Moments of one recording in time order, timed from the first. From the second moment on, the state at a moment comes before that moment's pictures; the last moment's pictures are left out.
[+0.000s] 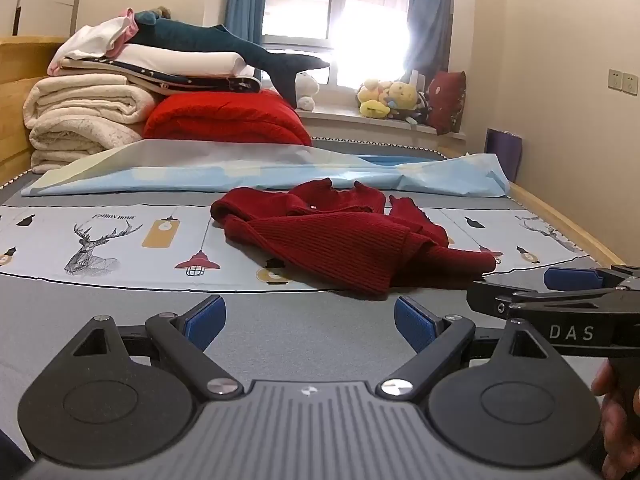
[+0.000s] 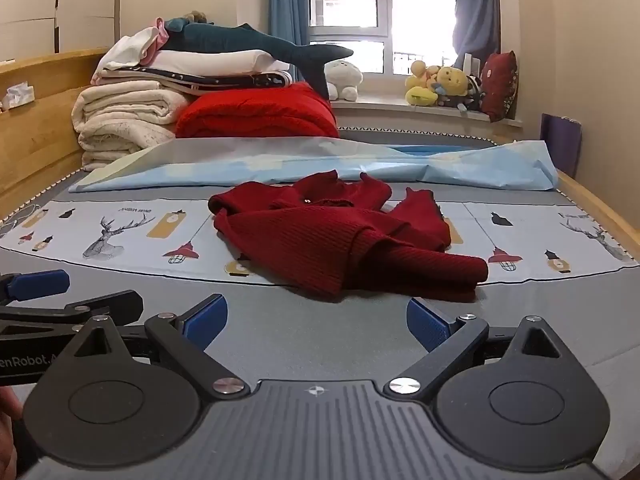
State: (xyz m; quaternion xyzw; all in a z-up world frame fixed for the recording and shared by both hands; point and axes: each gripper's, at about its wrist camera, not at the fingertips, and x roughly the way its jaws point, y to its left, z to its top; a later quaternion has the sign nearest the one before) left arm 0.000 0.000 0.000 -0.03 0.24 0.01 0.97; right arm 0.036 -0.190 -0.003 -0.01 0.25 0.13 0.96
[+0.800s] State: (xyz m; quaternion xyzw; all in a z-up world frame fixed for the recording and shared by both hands) left arm -0.001 -0.001 -0.001 -0.03 0.24 0.01 0.97; right arm 0.036 -0.189 -0.004 -0.01 0.24 0.13 0.96
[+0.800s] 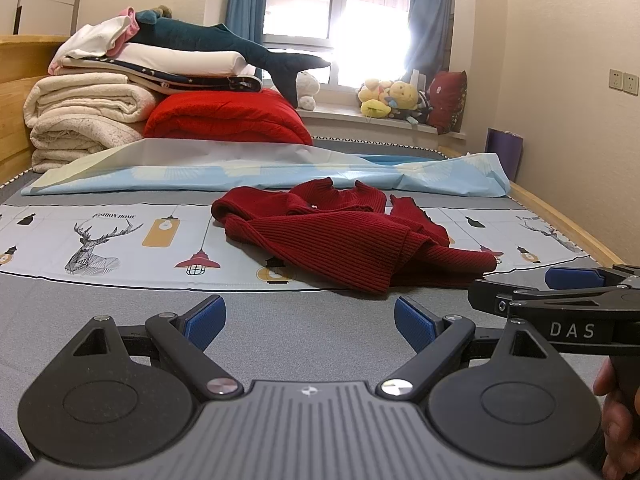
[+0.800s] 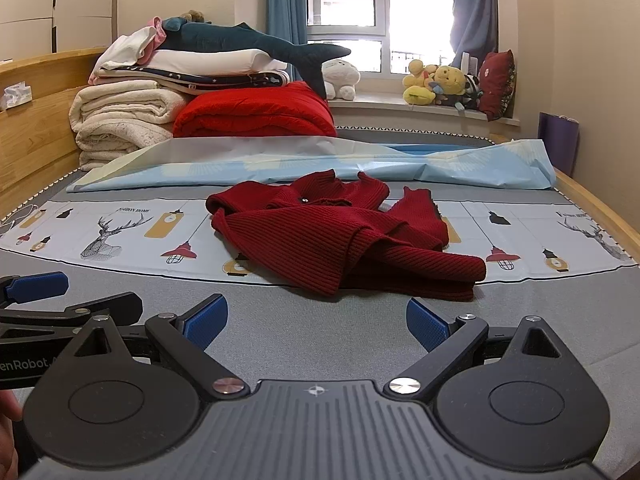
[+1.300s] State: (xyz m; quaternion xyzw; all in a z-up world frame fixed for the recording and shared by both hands) left arm 0.002 -0.002 -0.001 -0.03 0.24 0.01 0.97; right arm 0.036 -0.189 -0.004 -0.01 0.25 0.13 0.96
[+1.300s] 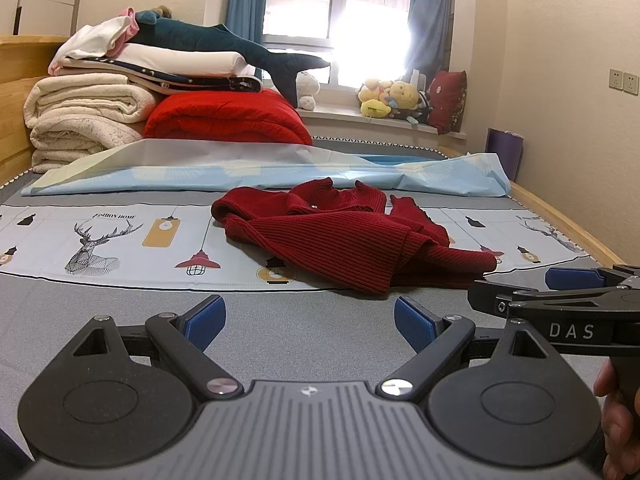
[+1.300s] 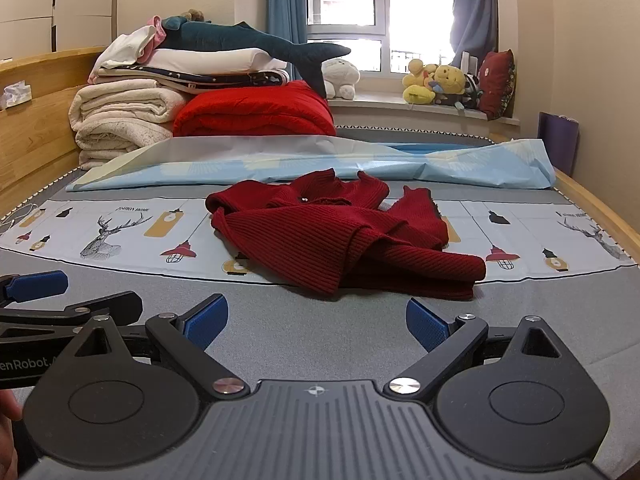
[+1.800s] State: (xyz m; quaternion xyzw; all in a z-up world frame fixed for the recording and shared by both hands) left arm -0.004 -0.002 0.001 0.00 0.22 0.02 0.97; right arm 0.043 -0.201 -0.004 0.01 0.22 0.11 0.97
